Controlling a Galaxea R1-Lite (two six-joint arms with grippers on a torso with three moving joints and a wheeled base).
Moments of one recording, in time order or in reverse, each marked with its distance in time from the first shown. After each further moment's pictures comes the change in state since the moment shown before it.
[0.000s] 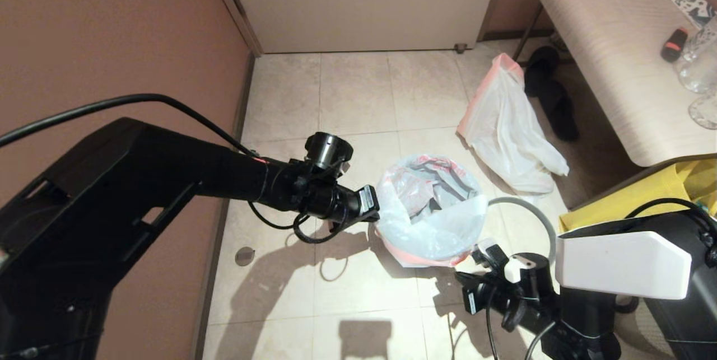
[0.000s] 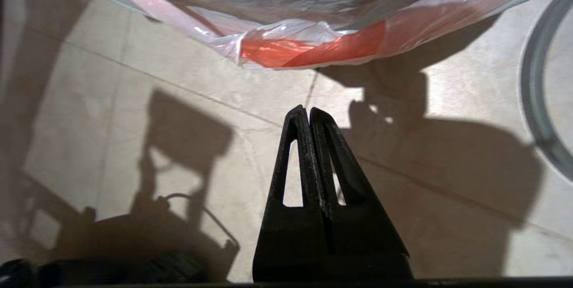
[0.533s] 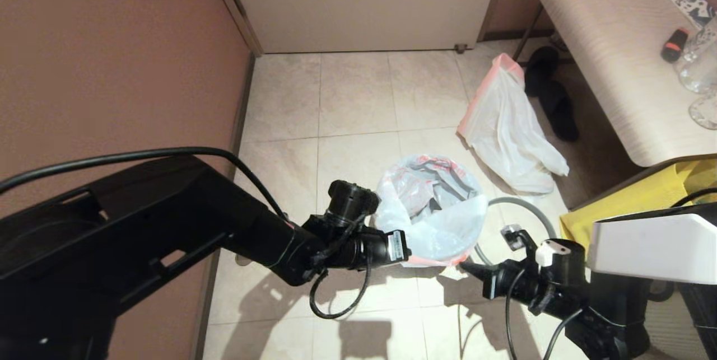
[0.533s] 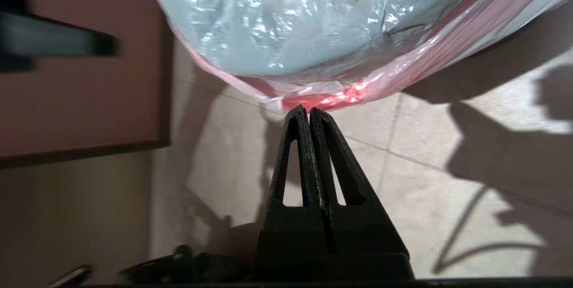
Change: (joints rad) left arm -0.153 0.018 0.346 -0.501 -0.013 0.047; right arm -0.136 -0.078 0.039 -0.054 0.372 0.288
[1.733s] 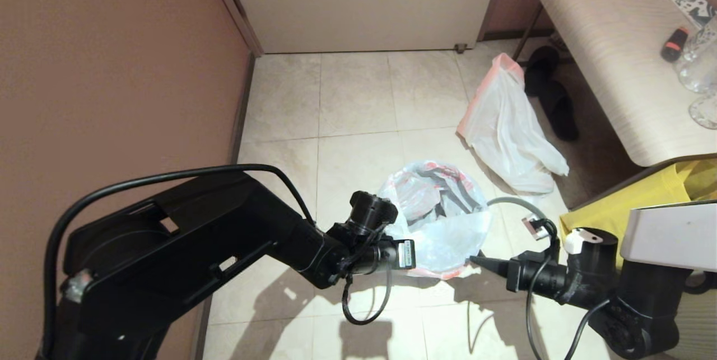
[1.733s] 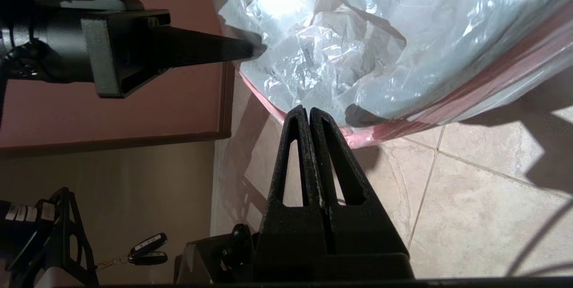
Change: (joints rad) left arm -0.026 0.104 -0.101 0.036 0.186 0.131; right arm -0.084 -0.078 0.034 0.000 0.244 0.104
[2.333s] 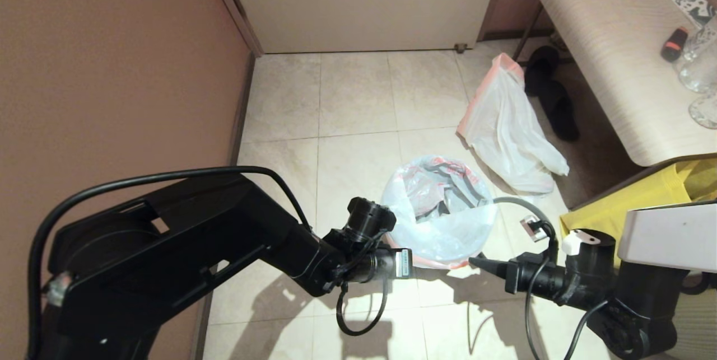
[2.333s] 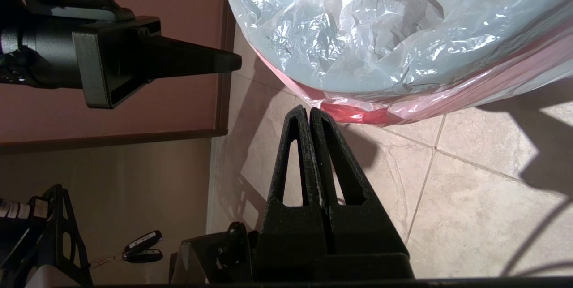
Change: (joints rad) left arm -0.005 -0.025 0.063 0.001 0.002 0.006; right arm 0.005 0.010 -0.001 0.000 -0.006 -0.016
